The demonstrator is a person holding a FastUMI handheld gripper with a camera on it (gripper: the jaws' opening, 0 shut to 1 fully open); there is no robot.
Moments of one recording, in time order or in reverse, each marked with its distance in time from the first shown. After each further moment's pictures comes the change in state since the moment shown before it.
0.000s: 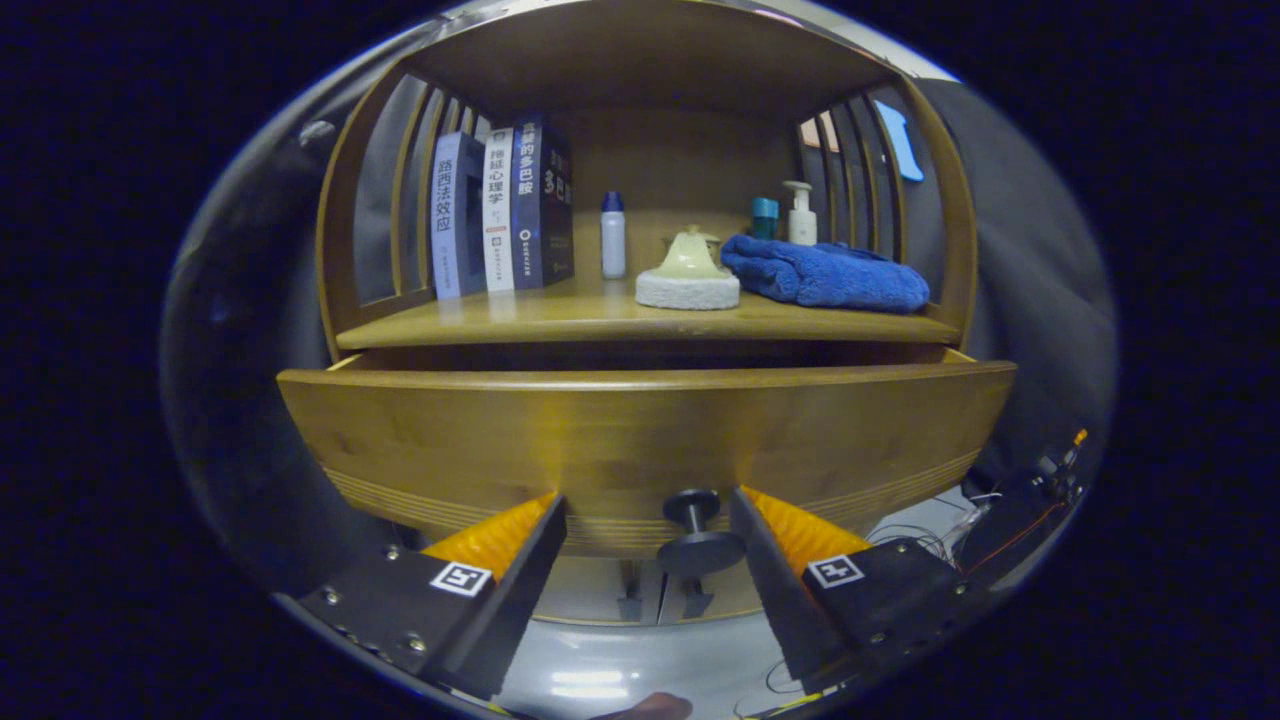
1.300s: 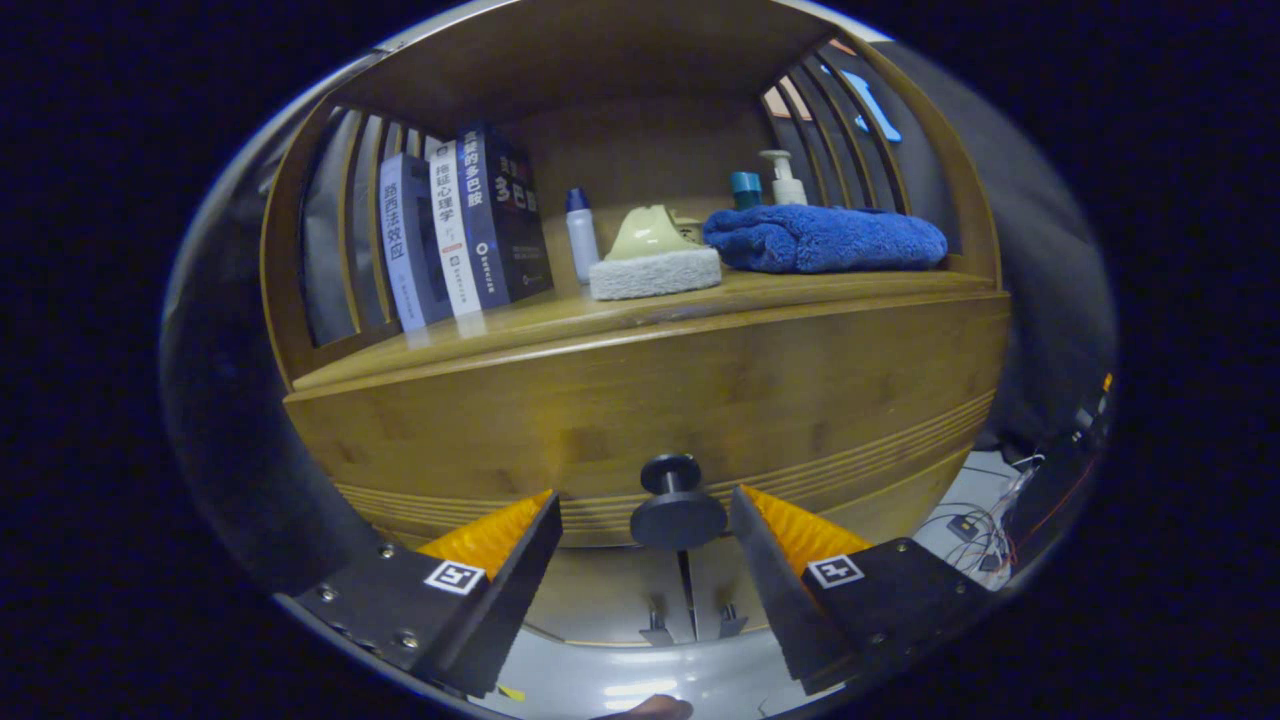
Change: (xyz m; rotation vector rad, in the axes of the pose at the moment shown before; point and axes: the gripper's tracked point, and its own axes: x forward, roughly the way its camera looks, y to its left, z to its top) arm 0.022 -0.005 -0.005 0.125 -0.010 0.058
